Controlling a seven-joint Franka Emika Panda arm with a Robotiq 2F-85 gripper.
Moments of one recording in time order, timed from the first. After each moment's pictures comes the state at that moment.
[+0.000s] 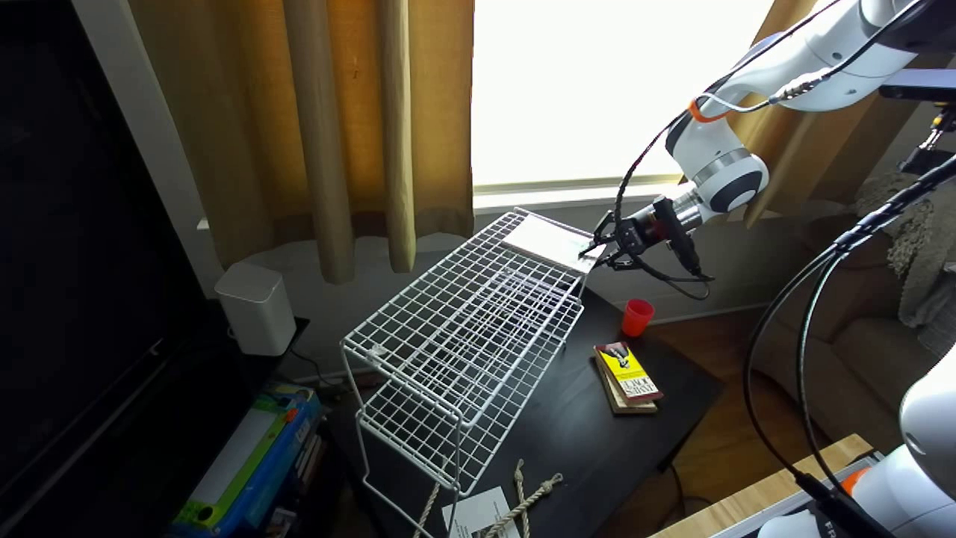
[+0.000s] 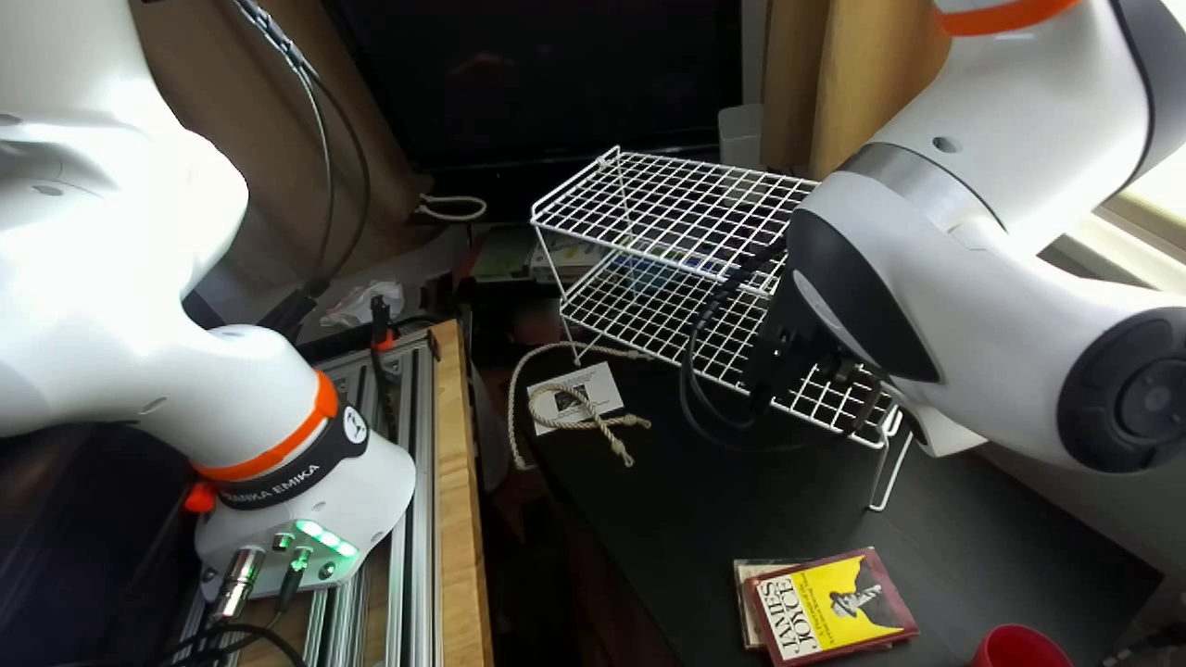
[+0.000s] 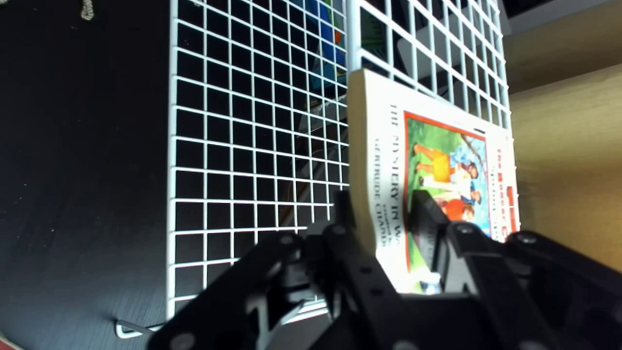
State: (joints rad) arm -0.22 0.48 -0.15 -2.09 1.17 2.00 -0.48
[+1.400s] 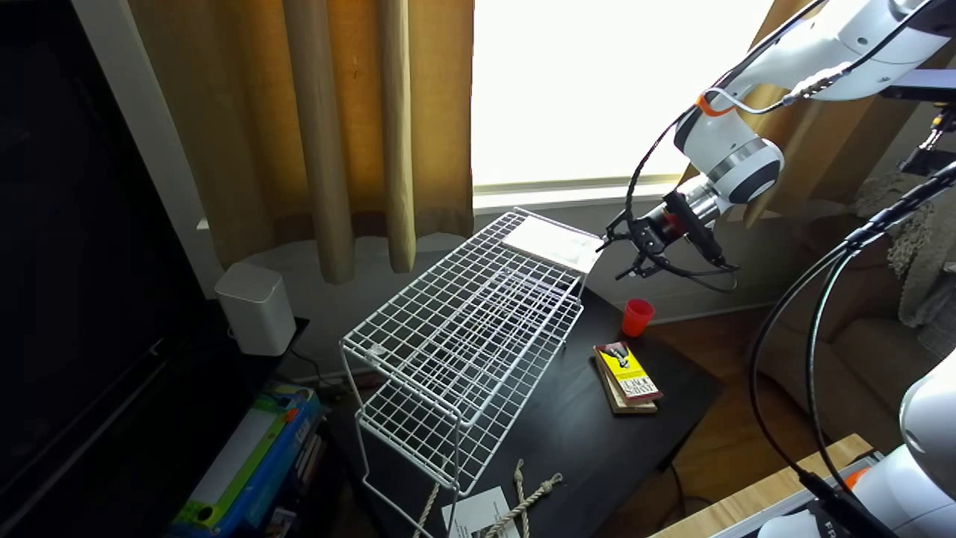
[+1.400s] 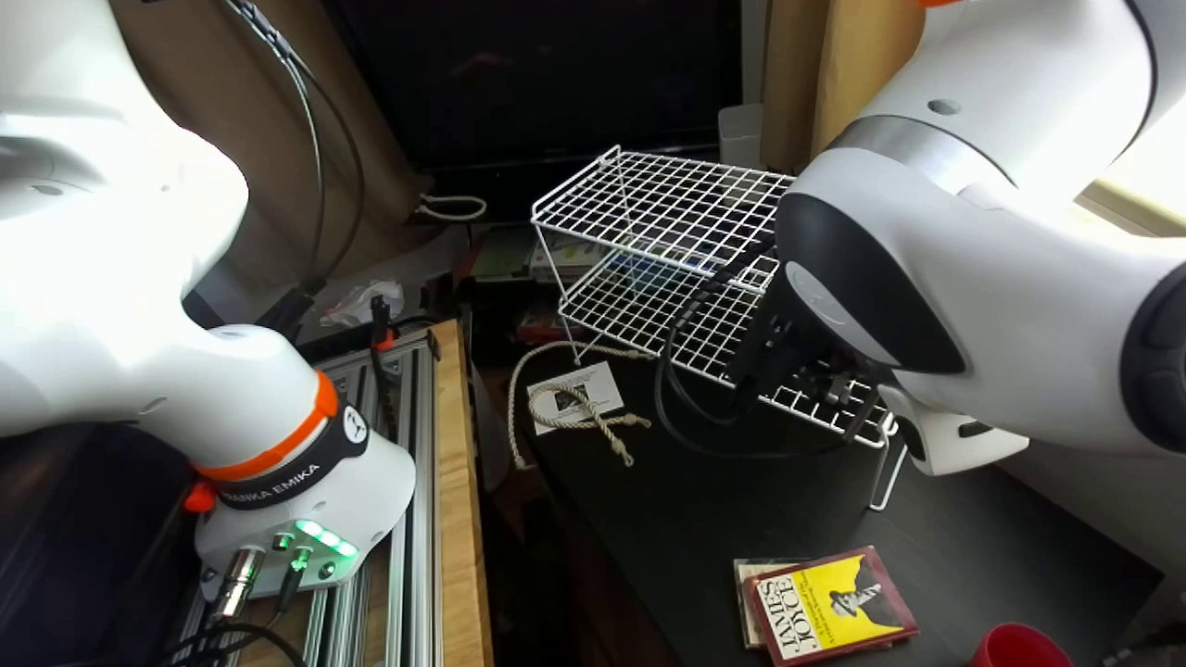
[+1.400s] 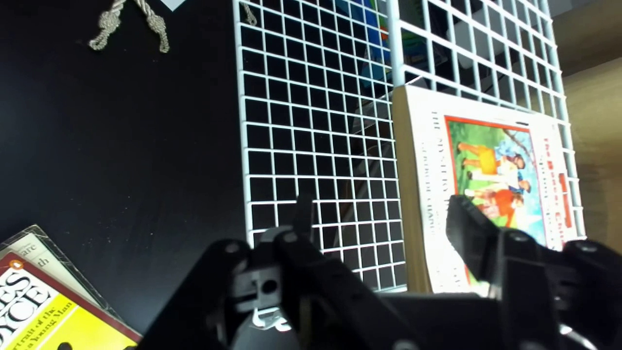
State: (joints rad) arm -0.21 0.42 -0.18 -2.13 1.02 2.02 -0.30
